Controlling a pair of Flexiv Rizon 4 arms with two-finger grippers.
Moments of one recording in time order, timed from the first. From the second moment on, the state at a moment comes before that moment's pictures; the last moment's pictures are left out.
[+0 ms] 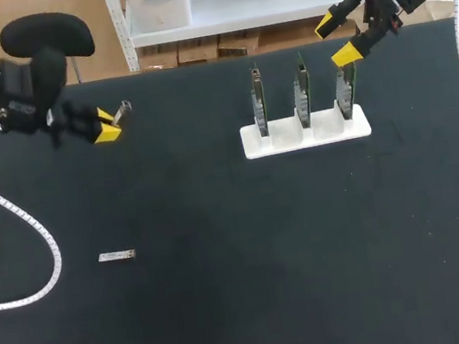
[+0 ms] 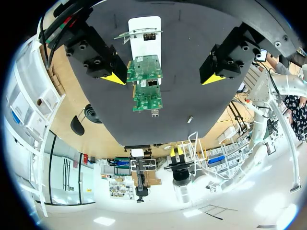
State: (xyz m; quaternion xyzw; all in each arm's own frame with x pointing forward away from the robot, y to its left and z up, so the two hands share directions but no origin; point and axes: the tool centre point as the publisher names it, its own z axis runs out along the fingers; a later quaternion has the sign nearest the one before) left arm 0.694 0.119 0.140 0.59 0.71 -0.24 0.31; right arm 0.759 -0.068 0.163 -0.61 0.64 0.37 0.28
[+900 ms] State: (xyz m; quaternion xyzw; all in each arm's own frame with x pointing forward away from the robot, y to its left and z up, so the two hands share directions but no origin) left arm 0.752 -0.021 0.232 0.61 0.54 -0.37 0.45; right arm 0.759 -0.068 0.163 -0.61 0.64 0.37 0.28
